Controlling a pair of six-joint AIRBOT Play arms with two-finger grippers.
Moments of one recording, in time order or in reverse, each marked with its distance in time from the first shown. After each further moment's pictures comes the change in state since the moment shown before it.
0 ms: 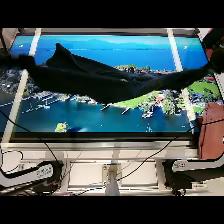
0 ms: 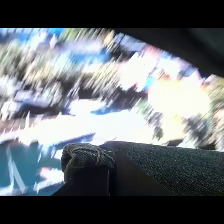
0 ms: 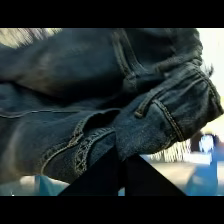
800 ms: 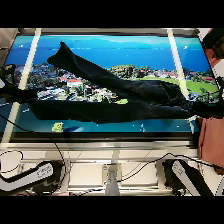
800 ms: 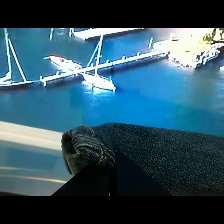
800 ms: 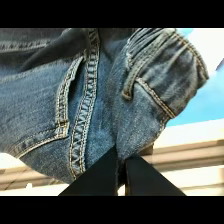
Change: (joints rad) left arm 0.083 0.050 -0.314 0.050 -0.036 -0.002; right arm -0.002 0.619 -0.881 -0.225 -0.250 -0.133
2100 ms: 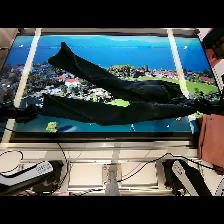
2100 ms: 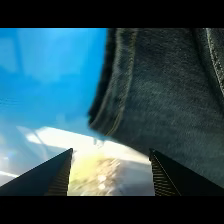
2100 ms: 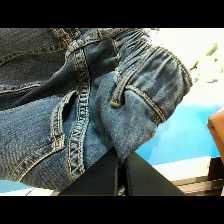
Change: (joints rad) left arm 0.290 -0.035 -0.306 -0.439 0.074 0.289; right arm 0.000 0.022 -0.034 -0.020 -0.177 -0.009
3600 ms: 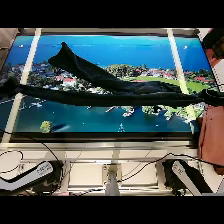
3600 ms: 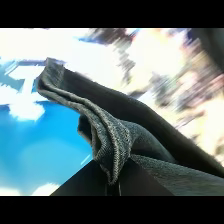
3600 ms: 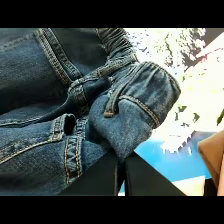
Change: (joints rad) left arm -0.042 0.086 0.392 0.090 -0.145 -0.174; right arm 0.001 -0.060 0.142 -0.010 0.006 0.065
